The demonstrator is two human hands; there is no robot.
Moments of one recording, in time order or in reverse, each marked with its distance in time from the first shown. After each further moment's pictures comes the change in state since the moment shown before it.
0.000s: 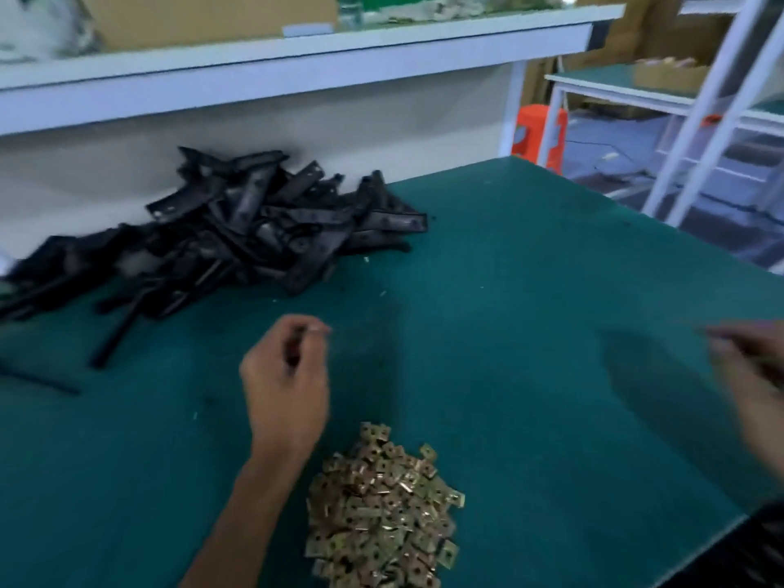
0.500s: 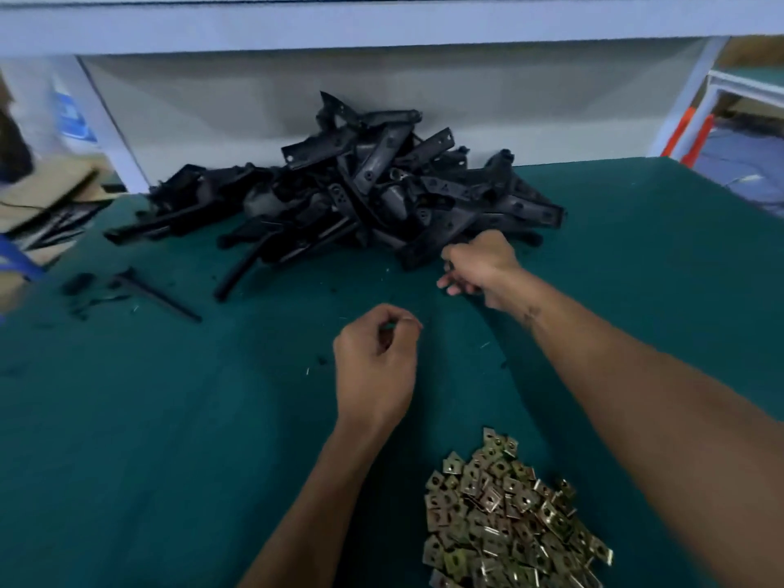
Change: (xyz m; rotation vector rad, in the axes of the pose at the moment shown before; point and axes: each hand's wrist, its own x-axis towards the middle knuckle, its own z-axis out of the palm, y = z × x) left_hand 0.018 -0.050 -0.030 -0.031 0.056 -0.162; right_hand 0.083 -0.255 0.297 0.378 -0.704 0.329
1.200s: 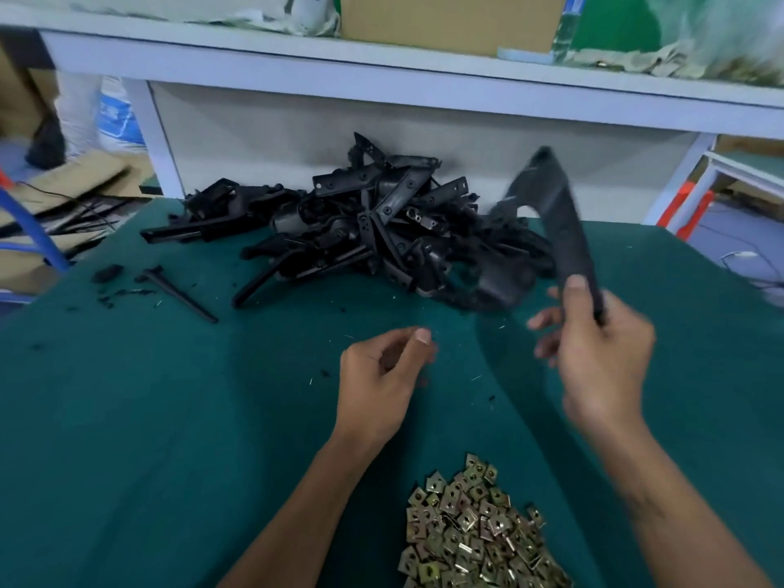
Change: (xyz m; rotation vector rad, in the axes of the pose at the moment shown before) left_hand -0.009 0.007 -0.001 -0.252 -0.069 -0.018; right_hand -0.110 0.025 -0.070 0.256 0.456 -0.505
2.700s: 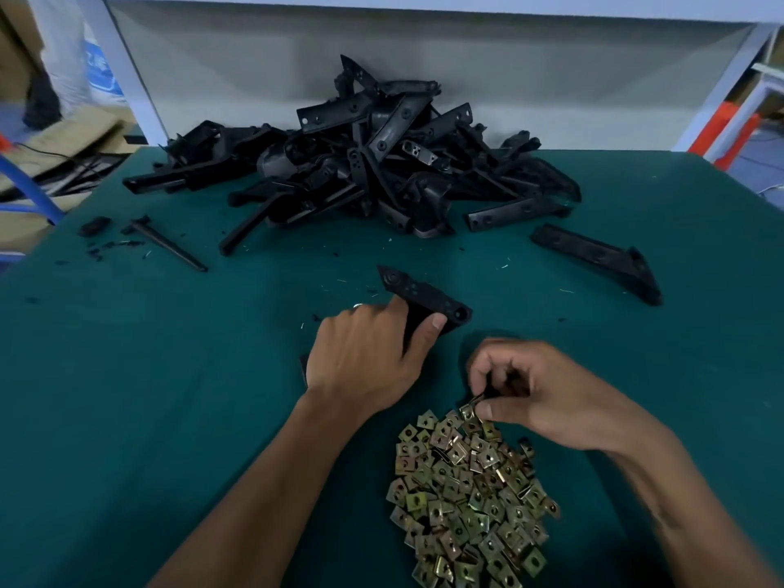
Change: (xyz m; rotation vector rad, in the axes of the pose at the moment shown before) left_hand -0.011 -0.002 -0.011 1.218 -0.128 0.411; right_hand -0.040 0.033 -0.041 -0.353 -1.212 0.033
